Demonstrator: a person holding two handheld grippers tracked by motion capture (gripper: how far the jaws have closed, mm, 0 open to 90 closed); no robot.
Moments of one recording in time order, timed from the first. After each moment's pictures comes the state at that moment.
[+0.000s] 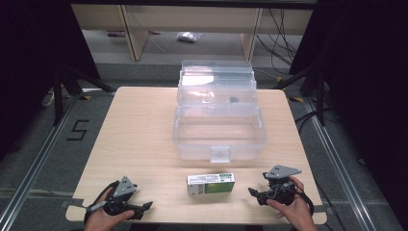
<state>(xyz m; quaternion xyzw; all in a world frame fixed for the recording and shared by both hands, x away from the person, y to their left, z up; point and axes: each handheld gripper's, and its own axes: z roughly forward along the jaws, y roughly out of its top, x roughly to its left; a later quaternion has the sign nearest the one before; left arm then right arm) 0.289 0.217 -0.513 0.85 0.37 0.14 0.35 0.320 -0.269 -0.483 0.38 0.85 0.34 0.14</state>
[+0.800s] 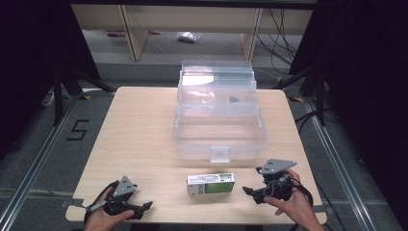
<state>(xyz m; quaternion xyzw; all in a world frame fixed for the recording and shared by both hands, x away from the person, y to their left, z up) 0.290 0.220 -0.512 0.86 0.37 0.14 0.34 0.322 -0.244 -0.439 0.31 0.88 0.35 0.13</state>
